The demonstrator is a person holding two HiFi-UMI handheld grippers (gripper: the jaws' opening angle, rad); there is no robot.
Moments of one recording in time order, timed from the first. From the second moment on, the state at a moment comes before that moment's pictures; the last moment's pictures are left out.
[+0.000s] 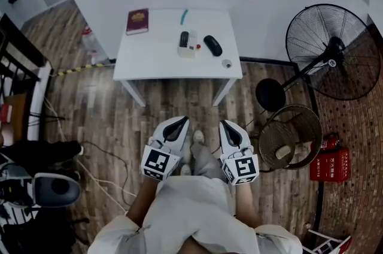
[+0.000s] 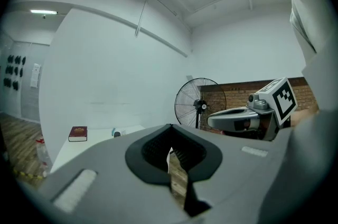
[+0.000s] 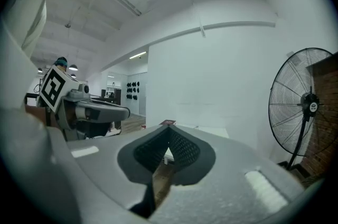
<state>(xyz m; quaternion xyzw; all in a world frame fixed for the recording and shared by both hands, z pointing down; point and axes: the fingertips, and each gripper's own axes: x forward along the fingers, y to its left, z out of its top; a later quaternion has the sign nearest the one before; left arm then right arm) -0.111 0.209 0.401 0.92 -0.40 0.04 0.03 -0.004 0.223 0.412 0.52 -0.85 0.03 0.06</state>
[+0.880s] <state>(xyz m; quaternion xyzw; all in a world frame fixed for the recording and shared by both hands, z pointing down) -0.081 0.022 0.402 0.89 -0.44 0.06 0.05 0.026 0.027 0.413 0.48 -0.88 0.04 0.06</state>
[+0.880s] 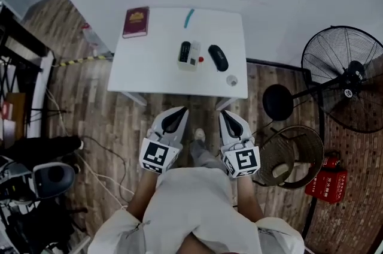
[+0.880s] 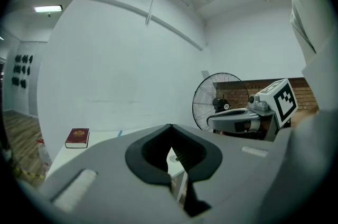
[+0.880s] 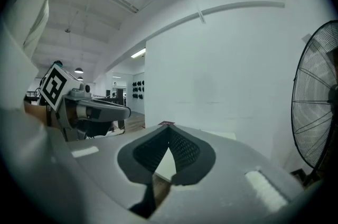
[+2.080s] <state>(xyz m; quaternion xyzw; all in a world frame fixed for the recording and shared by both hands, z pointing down) -0.020 -0.150 0.444 0.87 -0.47 0.12 0.08 0.079 -0.163 0.466 0.42 -0.90 0.09 0.10</state>
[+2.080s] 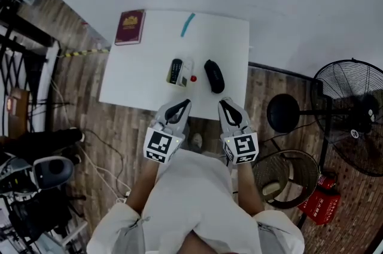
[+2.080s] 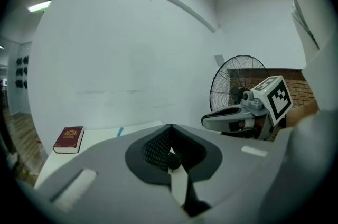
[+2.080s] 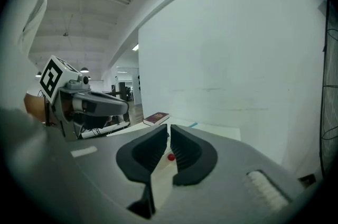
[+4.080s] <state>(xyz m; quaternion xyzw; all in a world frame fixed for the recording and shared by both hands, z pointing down) 0.020 -0.289 0.564 0.91 -0.30 0.22 0.19 0.076 -0.294 0.649 0.45 -0.81 0.22 0.30</state>
